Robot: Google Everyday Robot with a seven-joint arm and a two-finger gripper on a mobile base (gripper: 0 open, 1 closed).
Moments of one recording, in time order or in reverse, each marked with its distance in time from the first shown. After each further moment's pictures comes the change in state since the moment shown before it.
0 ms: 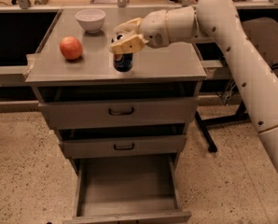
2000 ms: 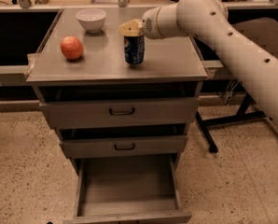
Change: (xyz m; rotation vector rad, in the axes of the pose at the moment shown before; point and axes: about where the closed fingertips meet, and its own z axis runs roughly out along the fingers) arm 0.039 -0.096 -0.014 0.539 0.131 0.541
